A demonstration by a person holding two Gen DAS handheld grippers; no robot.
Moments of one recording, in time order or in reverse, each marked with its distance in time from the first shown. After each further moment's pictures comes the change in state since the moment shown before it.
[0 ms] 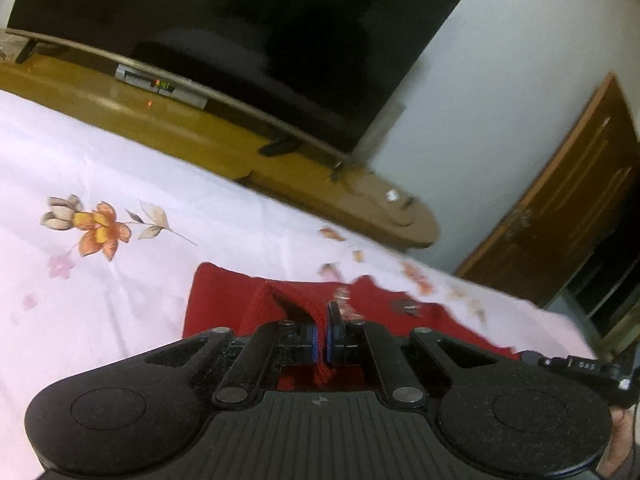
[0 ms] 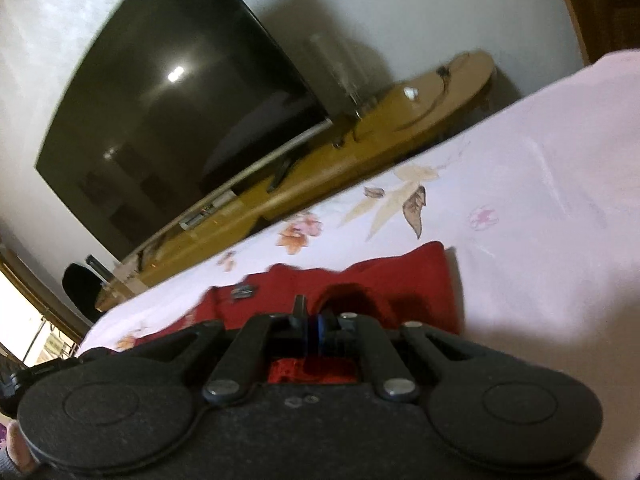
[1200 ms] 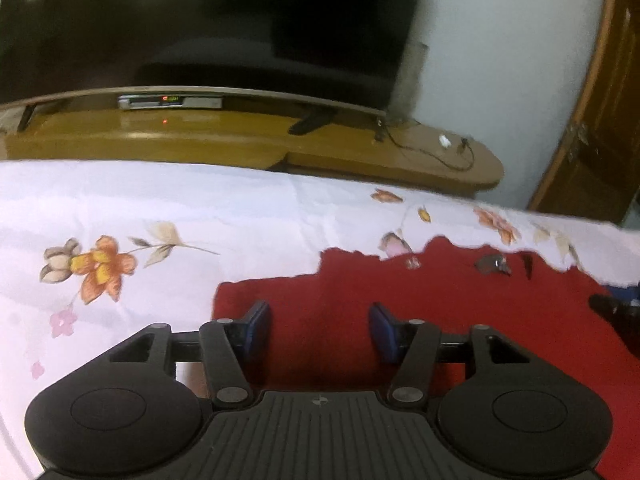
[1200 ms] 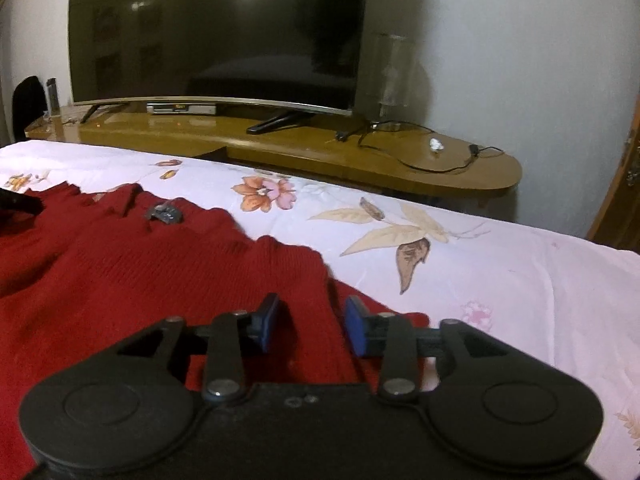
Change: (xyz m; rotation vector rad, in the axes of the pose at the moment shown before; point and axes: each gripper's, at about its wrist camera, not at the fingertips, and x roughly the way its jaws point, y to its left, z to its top) left arm 0.052 -0.030 -0.002 0.277 0.069 0.227; right arm 0.056 0.045 -0.019 -0.624 0.051 -0.265
